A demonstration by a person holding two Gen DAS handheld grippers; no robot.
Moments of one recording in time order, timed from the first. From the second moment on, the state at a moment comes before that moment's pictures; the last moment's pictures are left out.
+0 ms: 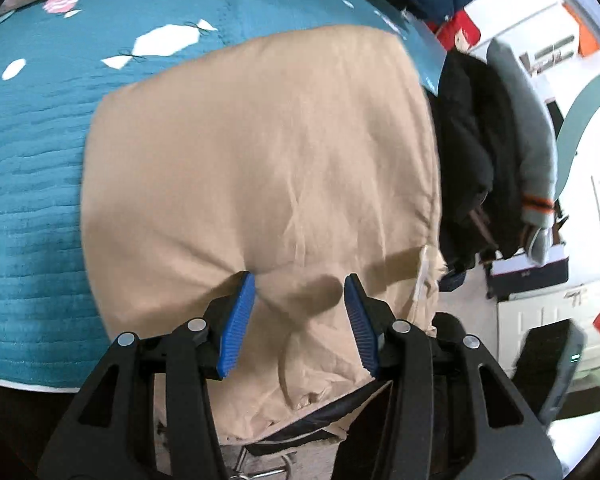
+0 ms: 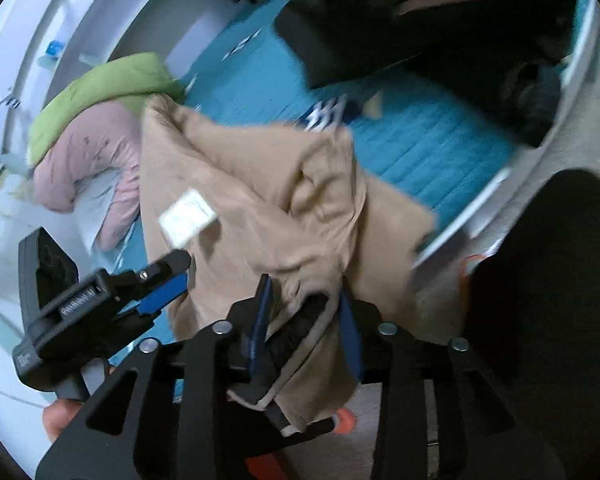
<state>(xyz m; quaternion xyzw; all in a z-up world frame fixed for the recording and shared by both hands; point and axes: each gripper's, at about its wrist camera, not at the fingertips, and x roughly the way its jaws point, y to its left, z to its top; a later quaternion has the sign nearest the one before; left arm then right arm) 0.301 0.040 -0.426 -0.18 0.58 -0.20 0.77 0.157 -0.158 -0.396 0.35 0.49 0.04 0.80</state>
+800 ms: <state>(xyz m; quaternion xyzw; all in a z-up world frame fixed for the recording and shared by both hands) 0.268 0.119 -0.415 -0.25 0.54 -0.14 0.79 0.280 -0.166 -0.454 0.15 0.61 0.10 0.77</state>
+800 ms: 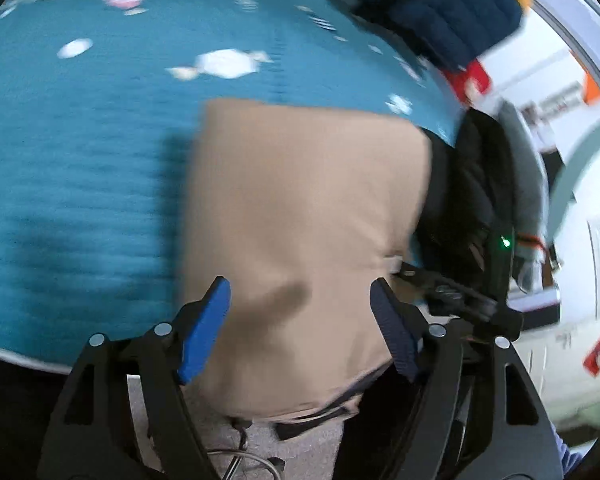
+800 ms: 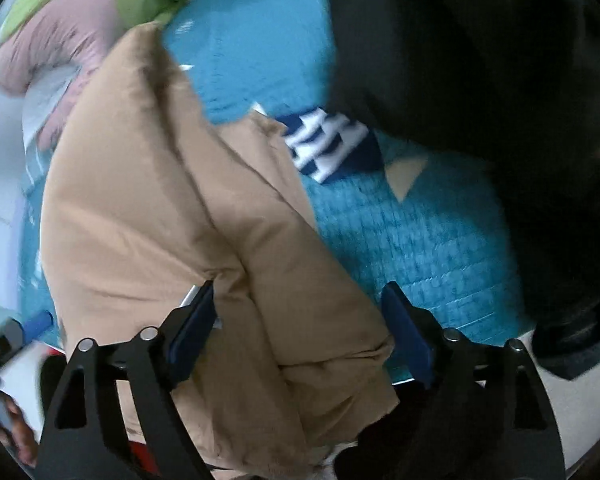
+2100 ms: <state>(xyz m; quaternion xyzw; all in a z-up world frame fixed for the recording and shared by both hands) 0.270 0.131 -0.486 -0.30 0.61 -0.12 0.72 0.259 -0.205 -0.510 0.46 0.61 0.25 0.60</state>
